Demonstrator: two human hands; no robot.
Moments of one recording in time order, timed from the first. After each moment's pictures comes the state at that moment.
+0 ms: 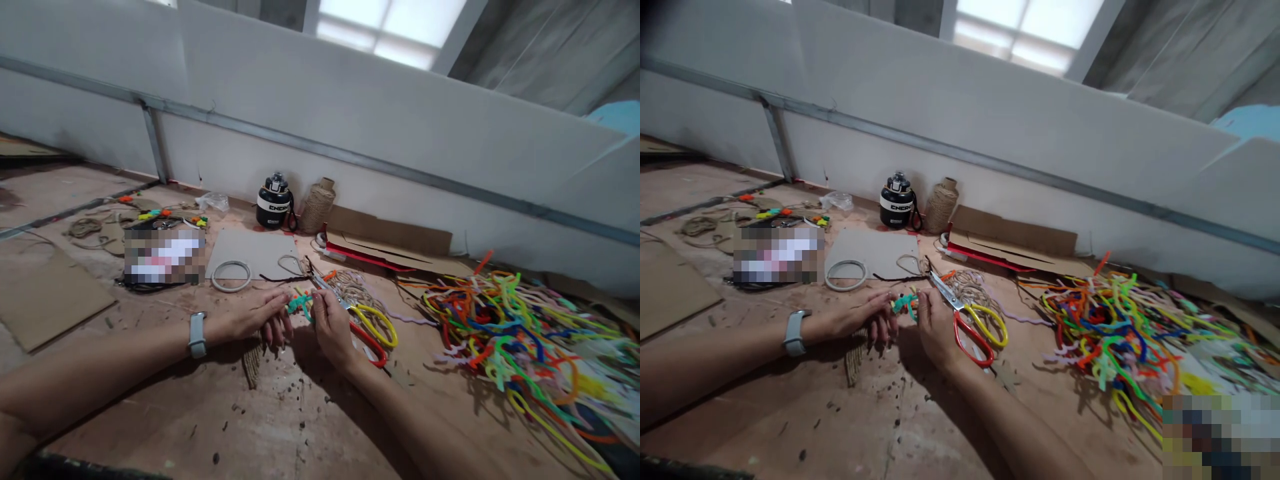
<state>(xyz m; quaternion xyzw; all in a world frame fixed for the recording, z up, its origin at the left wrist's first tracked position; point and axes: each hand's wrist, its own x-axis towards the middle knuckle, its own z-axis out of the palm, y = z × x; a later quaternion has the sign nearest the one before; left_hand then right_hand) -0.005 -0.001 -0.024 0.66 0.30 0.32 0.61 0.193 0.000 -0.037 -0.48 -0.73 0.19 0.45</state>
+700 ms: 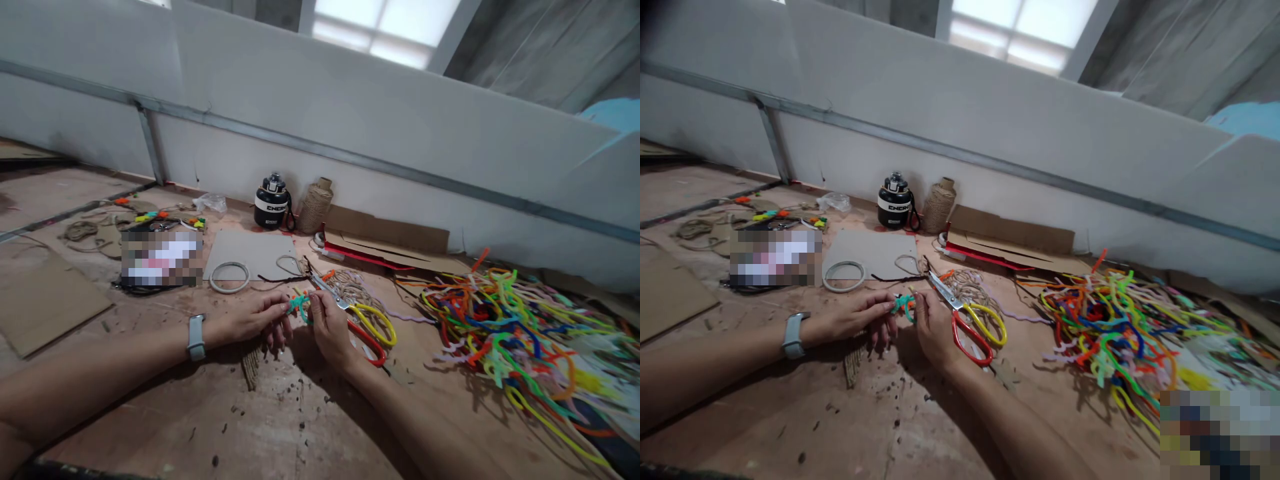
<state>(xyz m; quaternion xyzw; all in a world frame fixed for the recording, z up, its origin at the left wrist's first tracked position) -0.001 0.001 -0.029 0.63 0.30 0.28 0.66 0.193 0.000 -0.040 -0.47 -0.74 0.18 0.45</state>
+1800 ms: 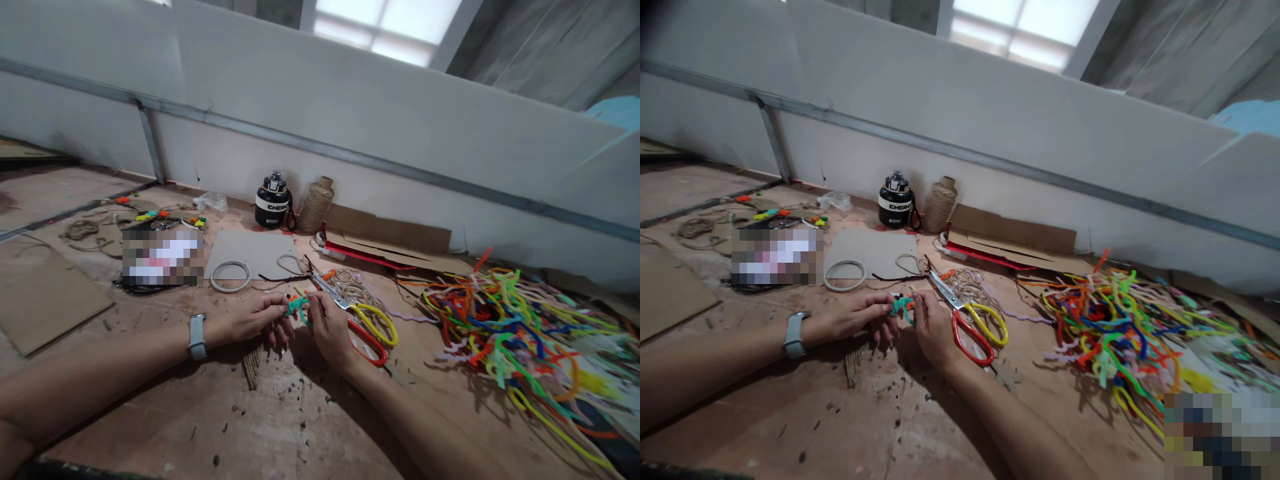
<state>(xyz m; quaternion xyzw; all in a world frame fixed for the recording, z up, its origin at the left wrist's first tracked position) -0.003 0.000 -0.029 0.62 0.30 0.28 0.67 0.193 -0.003 -0.042 -0.46 -0.75 0.18 0.44</state>
